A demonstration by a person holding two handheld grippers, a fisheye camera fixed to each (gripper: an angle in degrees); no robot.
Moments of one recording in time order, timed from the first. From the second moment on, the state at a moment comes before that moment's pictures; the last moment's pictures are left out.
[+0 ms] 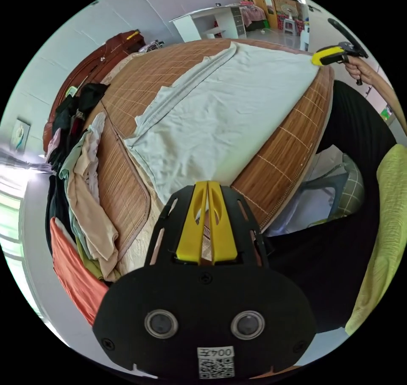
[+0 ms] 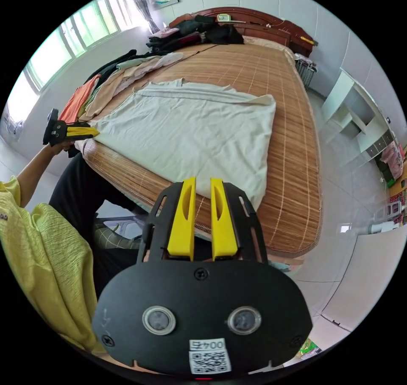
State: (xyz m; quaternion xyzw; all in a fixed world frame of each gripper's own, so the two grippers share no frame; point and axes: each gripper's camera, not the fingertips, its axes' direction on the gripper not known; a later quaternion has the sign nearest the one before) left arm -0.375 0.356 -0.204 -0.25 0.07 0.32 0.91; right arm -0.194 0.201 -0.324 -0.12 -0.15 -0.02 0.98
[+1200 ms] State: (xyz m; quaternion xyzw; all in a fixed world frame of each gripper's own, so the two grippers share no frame) left arm -0.314 0.422 -0.224 -0.20 0.03 0.29 0.94; right arm -0.052 -0.033 -0.122 -0.21 -0.08 0.14 0.96
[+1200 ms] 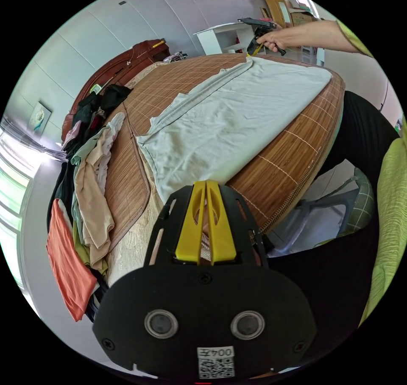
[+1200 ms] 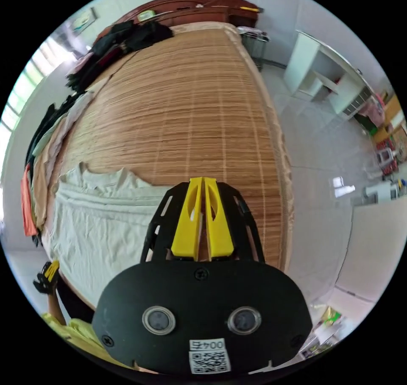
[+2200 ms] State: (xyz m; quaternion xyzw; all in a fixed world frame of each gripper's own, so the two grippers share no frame) left arm -0.256 0.436 -0.226 -0.20 -0.01 0.30 0.93; right arm -0.278 0.106 -0.335 -0.23 -0.11 -0.11 0.96
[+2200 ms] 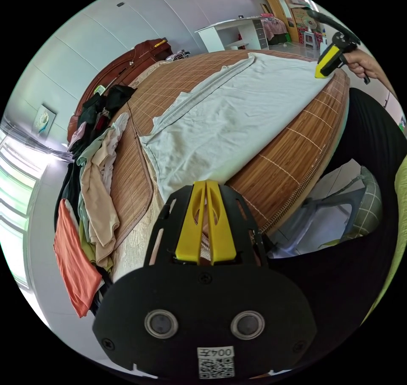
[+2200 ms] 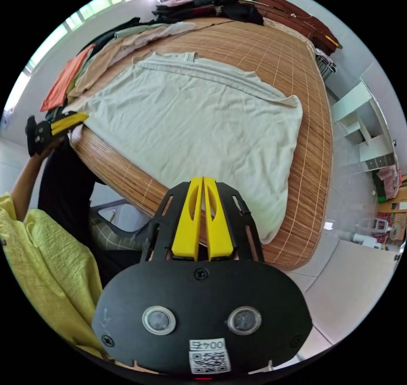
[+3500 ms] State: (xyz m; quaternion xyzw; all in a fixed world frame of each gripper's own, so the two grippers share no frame) left arm -0.138 0.476 -0.254 -0.17 -0.12 0.42 0.88; right arm -0.389 -0.183 -0.294 -0.11 -0.22 -0.24 0.94
